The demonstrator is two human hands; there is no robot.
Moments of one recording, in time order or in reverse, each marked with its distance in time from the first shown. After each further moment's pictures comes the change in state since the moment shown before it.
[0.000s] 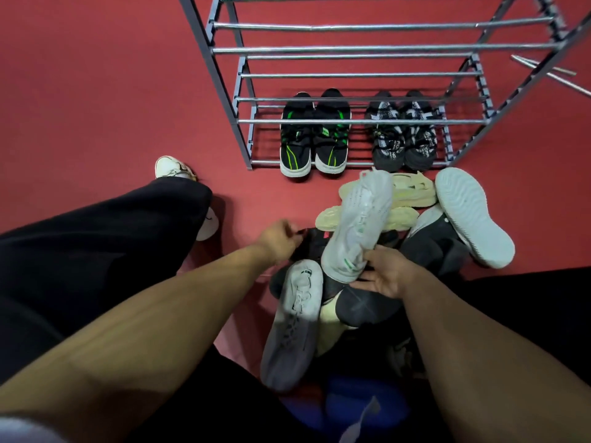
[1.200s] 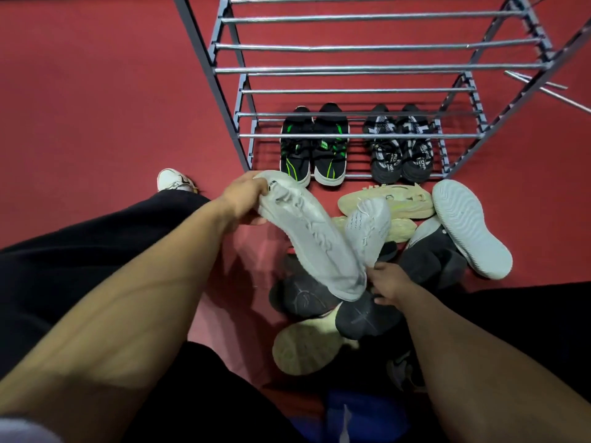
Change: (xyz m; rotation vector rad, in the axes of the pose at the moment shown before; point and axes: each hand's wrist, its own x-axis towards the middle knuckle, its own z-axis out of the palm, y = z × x) left_hand 0.021 0.047 -0.095 -0.510 0.048 -0.130; right_hand 0.017 0.012 -0.017 -0.467 0.259 -0.053
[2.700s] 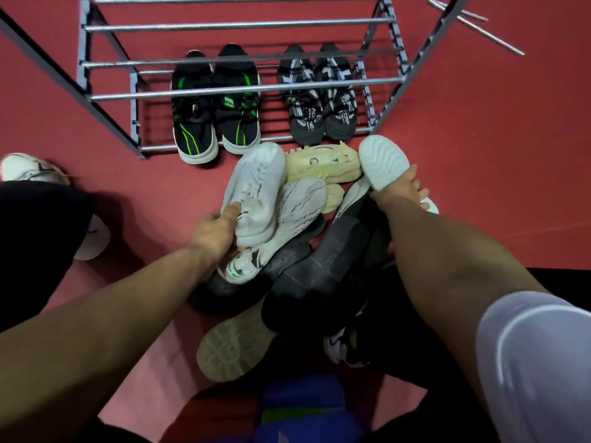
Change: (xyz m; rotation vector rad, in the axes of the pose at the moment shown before) left_hand 0.023 -0.081 0.132 0.069 0.060 -0.163; right_hand 0.131 -0.001 -0.167 -0.309 0.678 0.140
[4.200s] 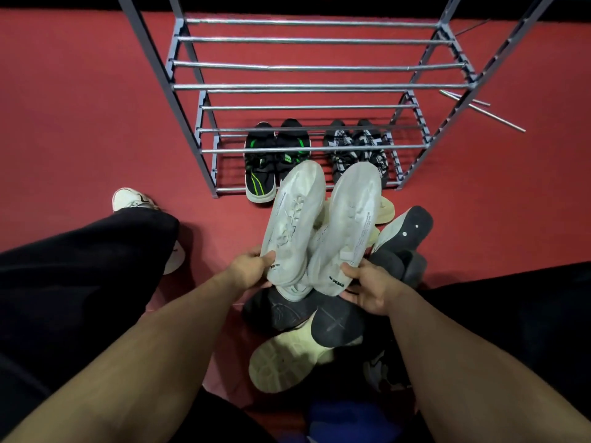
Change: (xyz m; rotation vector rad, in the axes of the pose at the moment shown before) left_hand -0.035 -0.019 -0.069 -0.074 -0.205 0.041; right_hand -0.218 -0.007 0.013 0.930 -0.870 0.110
